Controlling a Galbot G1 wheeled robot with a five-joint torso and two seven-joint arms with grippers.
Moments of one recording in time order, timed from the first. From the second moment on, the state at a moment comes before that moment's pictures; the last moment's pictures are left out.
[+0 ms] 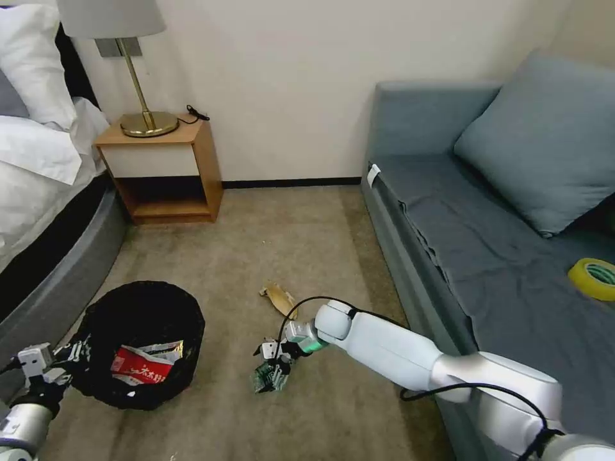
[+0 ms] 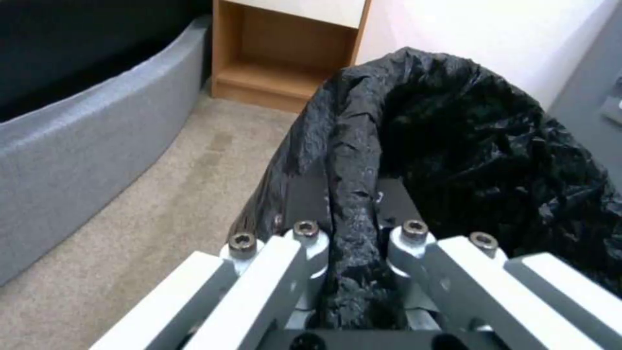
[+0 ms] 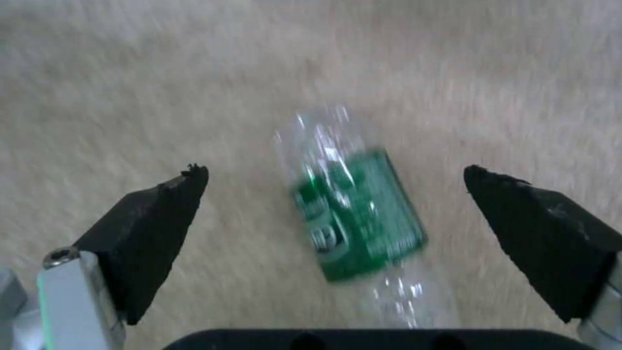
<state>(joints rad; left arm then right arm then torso) 1.56 -1.31 -1.16 -1.79 -0.56 0.16 0.42 -0.34 1.41 -0.77 0.79 0.09 0.05 -0.88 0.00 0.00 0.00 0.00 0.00</state>
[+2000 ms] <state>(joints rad) 1.56 -1.32 -1.12 -1.81 -0.57 0.16 0.42 -0.42 1.24 -0.40 1.11 0.15 -0.01 -0.53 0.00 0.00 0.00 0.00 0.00</state>
